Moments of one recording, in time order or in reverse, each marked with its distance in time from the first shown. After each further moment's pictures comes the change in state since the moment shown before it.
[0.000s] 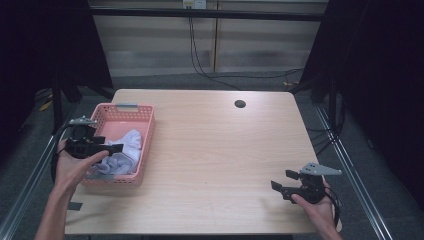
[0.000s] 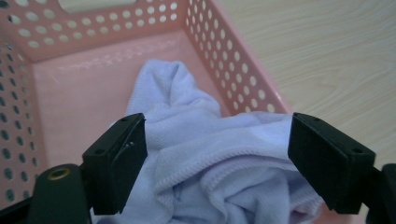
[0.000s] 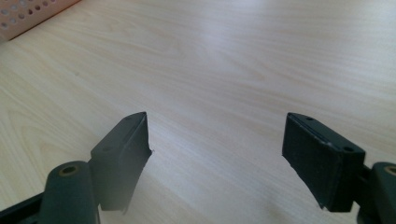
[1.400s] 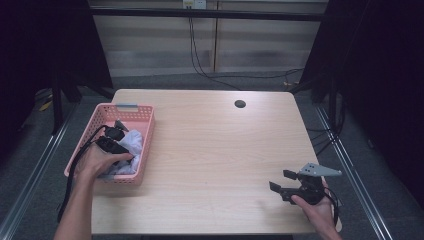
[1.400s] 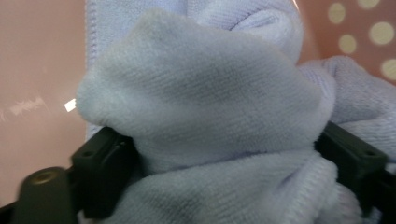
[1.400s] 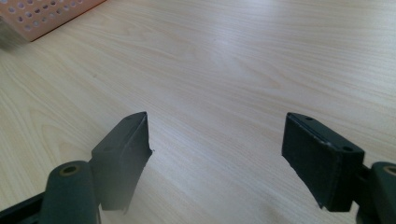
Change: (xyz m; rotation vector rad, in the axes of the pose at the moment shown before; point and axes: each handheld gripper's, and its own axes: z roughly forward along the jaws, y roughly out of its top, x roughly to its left) left arm 0.013 0.007 0.094 0.517 0.052 0.023; right arm 0.005 0.002 -0.001 -0.012 0.046 -0.019
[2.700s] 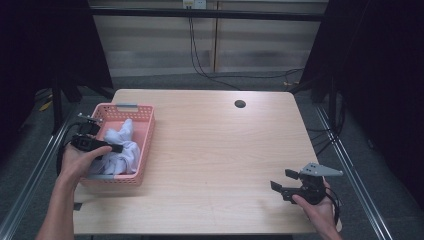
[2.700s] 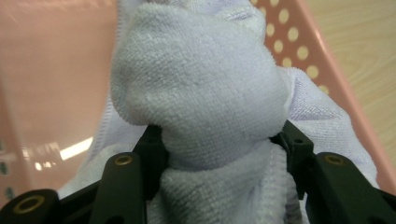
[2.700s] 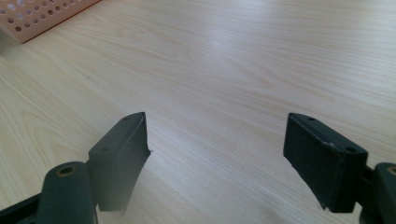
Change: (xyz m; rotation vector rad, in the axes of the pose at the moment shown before) left arm 0.027 -0.038 -0.057 -0.370 -0.170 -0.108; right arm -0.001 0.001 -0.002 -0.006 -0.023 0.001
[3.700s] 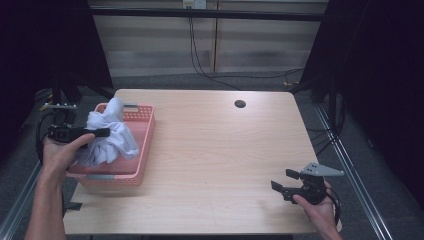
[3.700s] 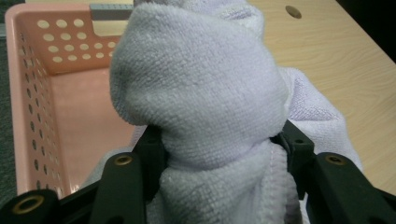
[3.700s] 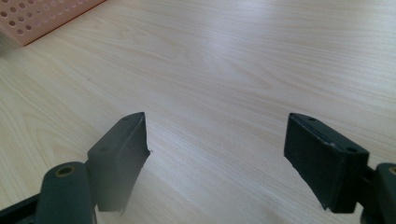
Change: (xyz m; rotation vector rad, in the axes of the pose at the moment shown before) left arm -0.001 0.009 -0.057 -0.234 -0.017 -0.009; right arm -0.001 0.000 -0.001 -0.004 -0.002 0.007
